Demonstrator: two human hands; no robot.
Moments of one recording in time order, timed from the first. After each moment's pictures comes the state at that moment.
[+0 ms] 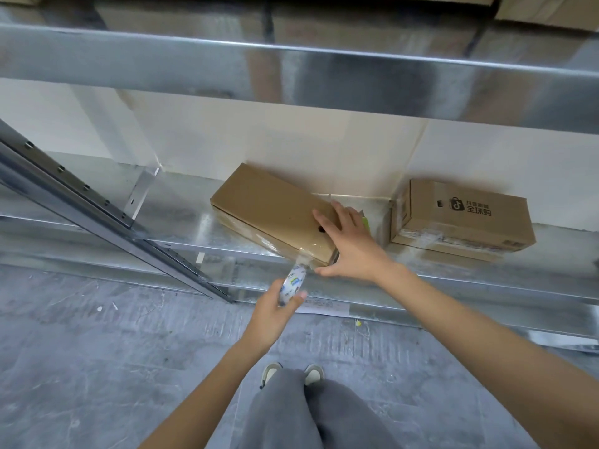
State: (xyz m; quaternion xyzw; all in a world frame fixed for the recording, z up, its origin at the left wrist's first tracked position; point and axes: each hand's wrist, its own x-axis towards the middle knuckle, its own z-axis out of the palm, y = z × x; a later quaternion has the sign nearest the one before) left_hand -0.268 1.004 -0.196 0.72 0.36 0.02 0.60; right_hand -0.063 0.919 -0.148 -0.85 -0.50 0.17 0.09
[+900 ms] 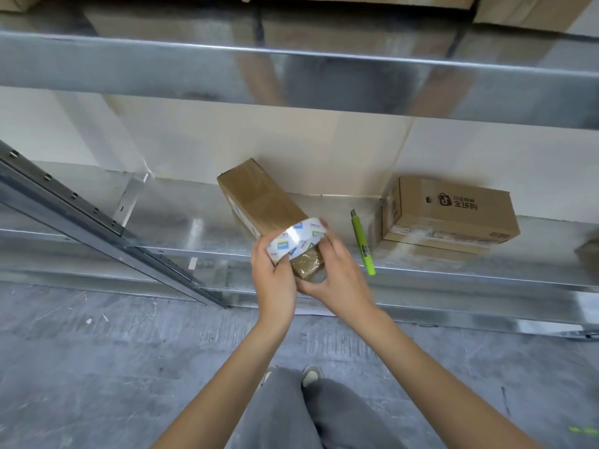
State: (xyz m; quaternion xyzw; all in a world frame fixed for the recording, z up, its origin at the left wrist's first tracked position) left_hand -0.214 0.991 -0.110 0.57 0.44 0.28 0.64; right_hand -0.141 0.907 -0.131 -0.85 -0.36 0.15 0.35
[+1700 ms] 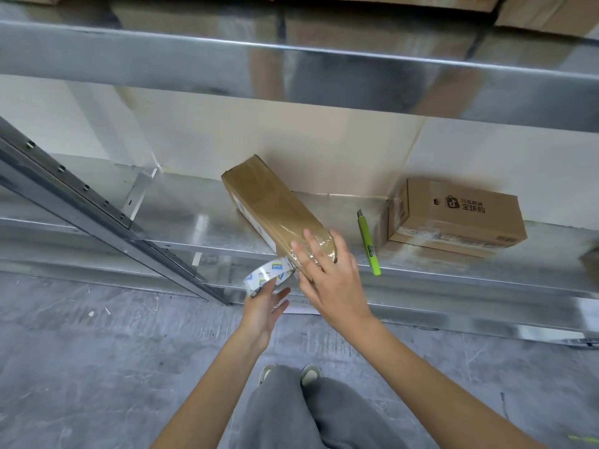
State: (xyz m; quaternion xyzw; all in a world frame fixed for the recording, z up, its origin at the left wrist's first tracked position) left_hand -0.263 1.010 -0.170 0.34 0.50 0.10 0.79; right_hand -0.158 0.910 -0.149 -0.84 -0.51 -0.14 0.16
